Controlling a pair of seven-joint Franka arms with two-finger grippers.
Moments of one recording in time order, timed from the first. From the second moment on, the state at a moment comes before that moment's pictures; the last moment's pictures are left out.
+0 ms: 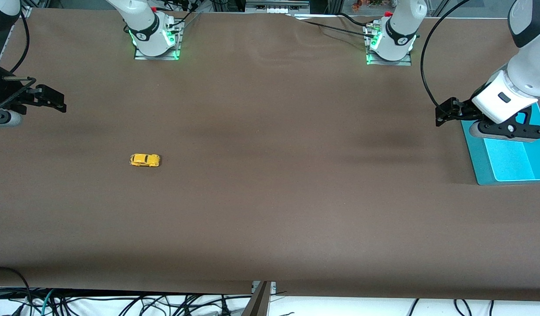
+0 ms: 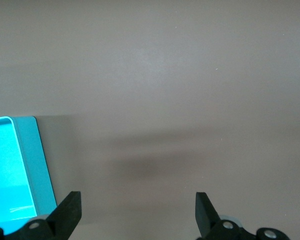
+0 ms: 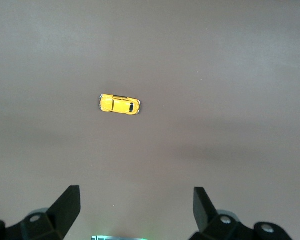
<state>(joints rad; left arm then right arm) -0.06 0.05 -0.03 -1.66 0.00 1.67 0.00 0.01 0.07 -0.02 -1.56 -0.06 1.53 -0.10</state>
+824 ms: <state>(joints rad) -0.06 0.05 -0.03 -1.66 0.00 1.67 0.00 0.01 0.07 -0.02 -1.56 -0.06 1.54 -0.10</state>
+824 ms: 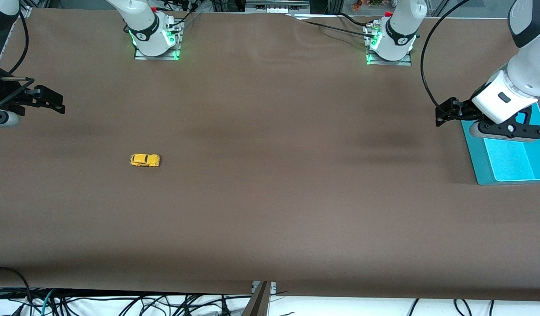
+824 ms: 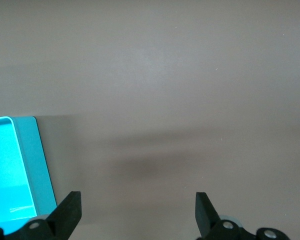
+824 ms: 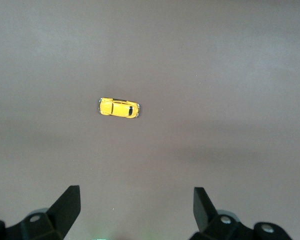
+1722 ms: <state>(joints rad) -0.06 0.05 -0.03 -1.66 0.00 1.67 0.00 0.05 0.11 0.00 -1.56 -0.04 1.53 -0.10</state>
